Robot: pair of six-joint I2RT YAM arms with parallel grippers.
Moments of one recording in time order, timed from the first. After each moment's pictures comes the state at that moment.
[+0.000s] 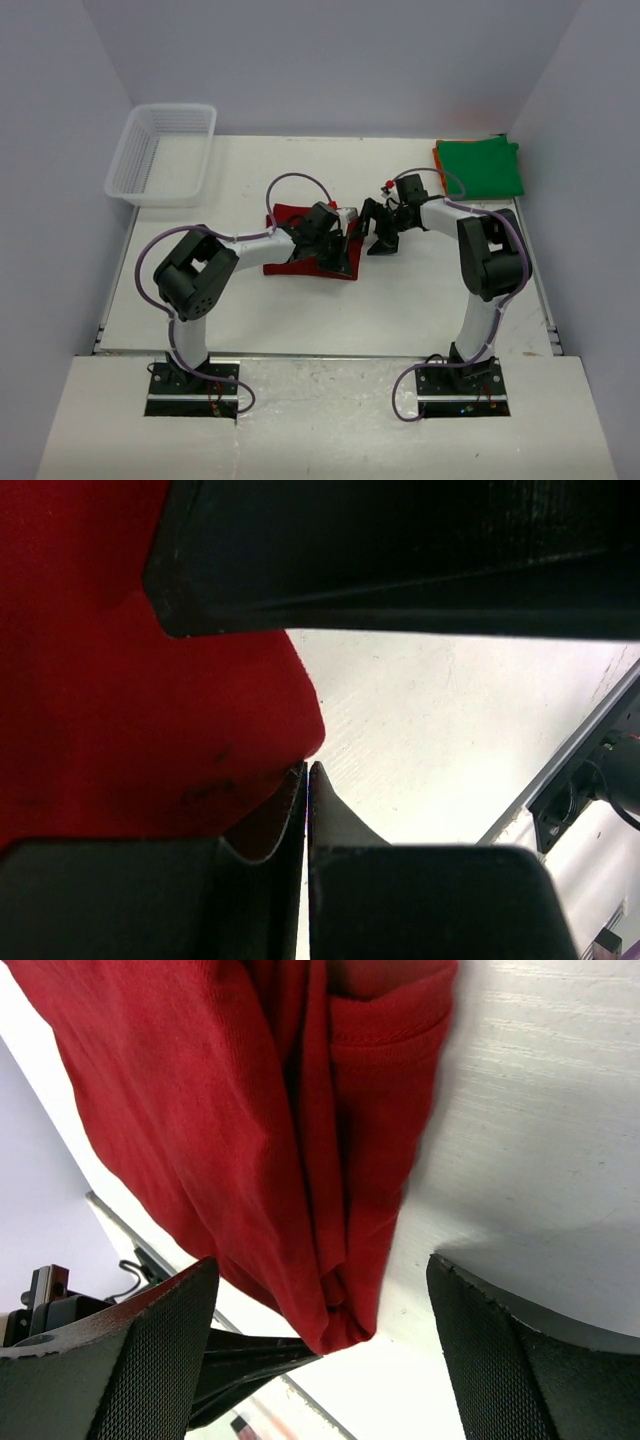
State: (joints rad) left arm -0.76 1.90 1.15 -0.14 0.37 -0.55; right arm 0.26 1.92 1.16 -0.35 -0.63 0.58
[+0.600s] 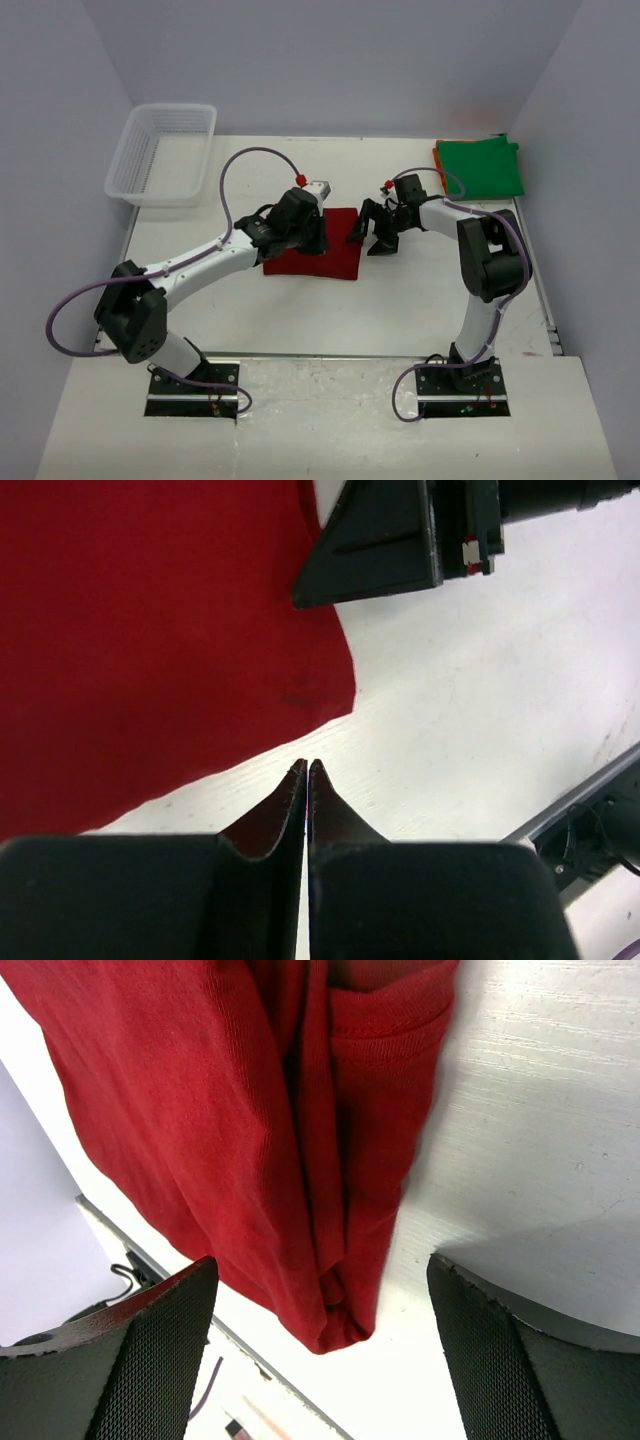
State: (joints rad) left arm -0.76 1.55 1.13 -0.35 0.05 -0.53; right arm 0.27 1.92 1.16 -0.37 -0.60 0.58
